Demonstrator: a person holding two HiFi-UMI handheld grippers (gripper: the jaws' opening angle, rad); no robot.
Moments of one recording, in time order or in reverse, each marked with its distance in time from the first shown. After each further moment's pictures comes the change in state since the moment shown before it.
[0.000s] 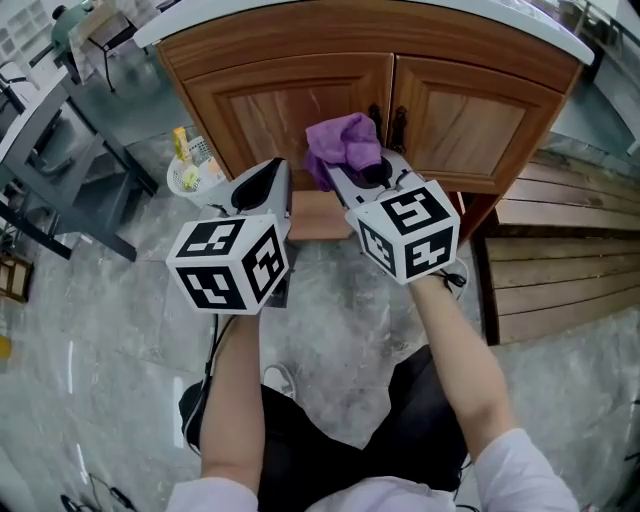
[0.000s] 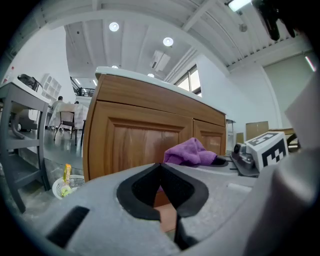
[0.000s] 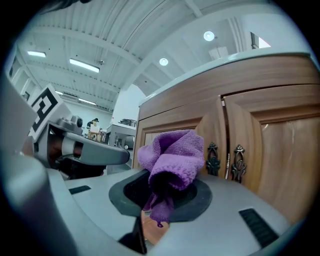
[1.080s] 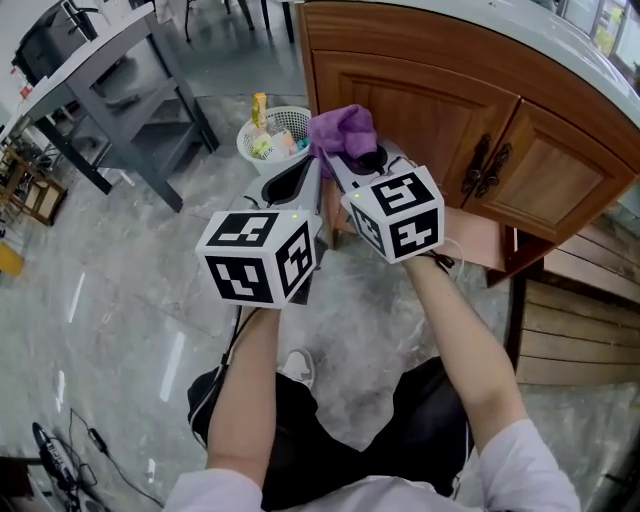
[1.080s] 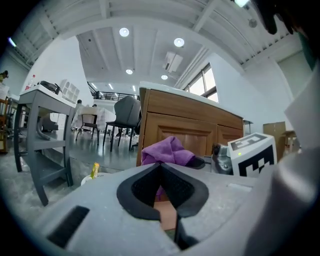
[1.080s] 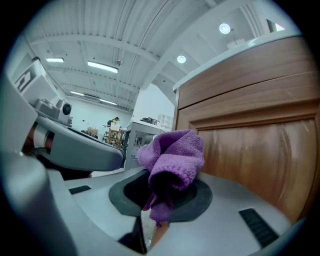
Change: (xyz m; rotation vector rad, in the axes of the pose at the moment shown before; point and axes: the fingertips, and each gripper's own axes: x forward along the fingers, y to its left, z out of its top) left arm -0.066 0.086 0.001 -0.046 -0.010 0.181; right arm 0.106 0.116 0.017 -0.074 -0.006 0.228
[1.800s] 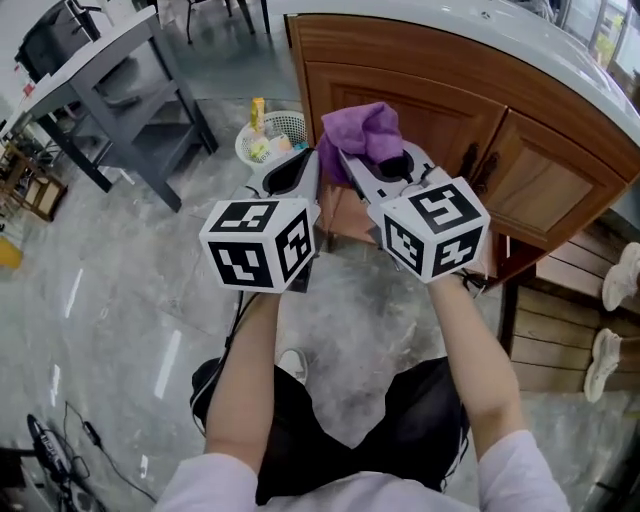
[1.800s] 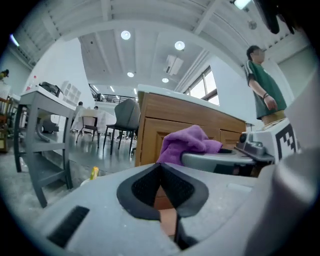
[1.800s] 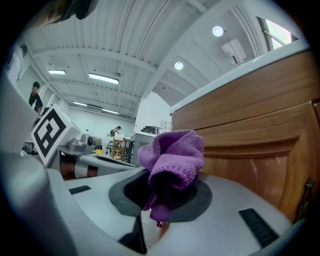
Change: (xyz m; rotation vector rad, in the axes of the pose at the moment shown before) left arm 0.017 -0.008 0.015 -0.007 -0.031 0.005; right arm -0.052 -0.016 0.041 0.058 -0.081 0.046
